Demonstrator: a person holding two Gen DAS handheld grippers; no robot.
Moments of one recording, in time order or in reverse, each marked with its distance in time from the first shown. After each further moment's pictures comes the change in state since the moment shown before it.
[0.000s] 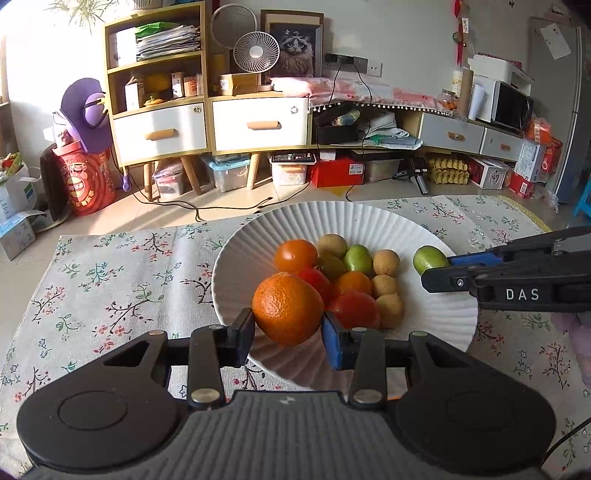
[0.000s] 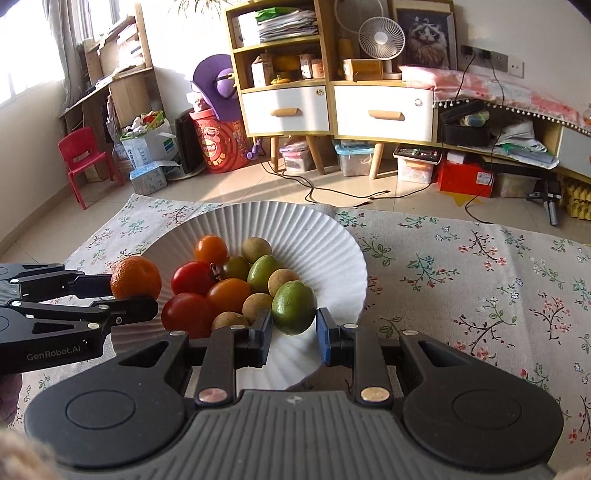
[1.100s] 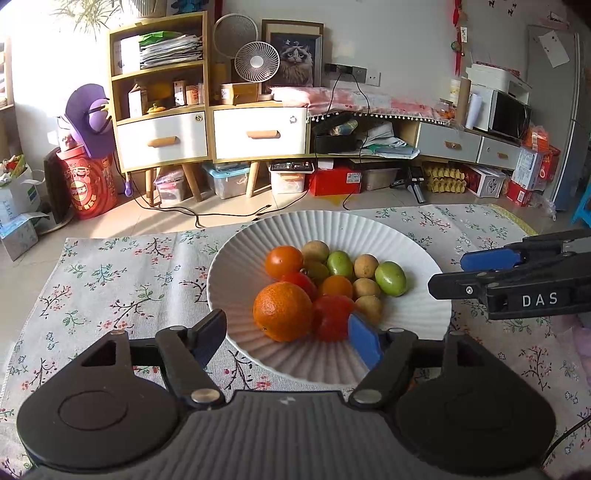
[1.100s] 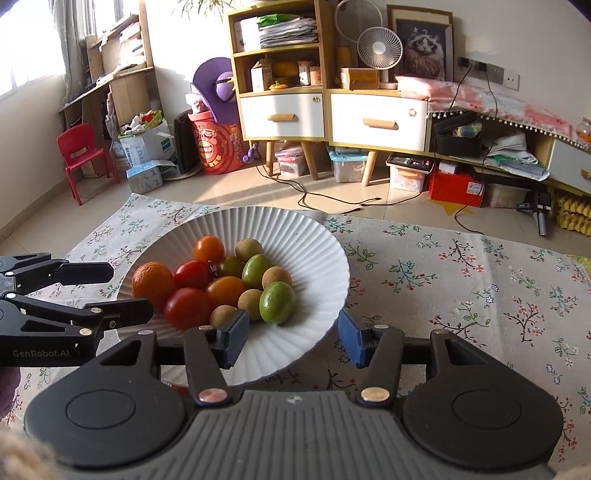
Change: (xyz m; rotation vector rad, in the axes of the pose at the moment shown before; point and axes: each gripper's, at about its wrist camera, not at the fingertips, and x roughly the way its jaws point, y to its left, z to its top) left arm -0.021 -0.009 0.001 -0.016 -0.021 -0.001; right arm -0.027 0.002 0.002 -0.014 -0.013 -0.023
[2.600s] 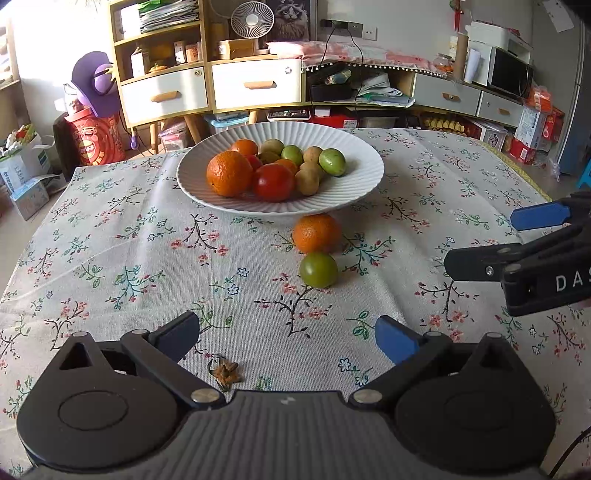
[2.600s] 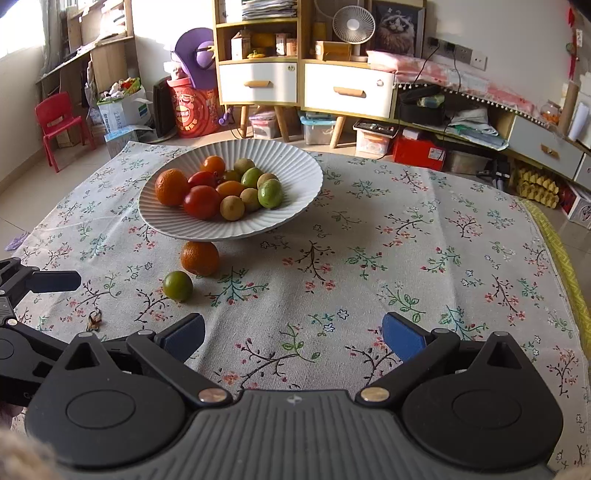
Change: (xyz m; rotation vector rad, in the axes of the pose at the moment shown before) left arm -0.034 -0.052 -0.074 -0.008 0.132 0.047; right arm -0.047 0.017 -0.063 -0.011 0.109 -0.135
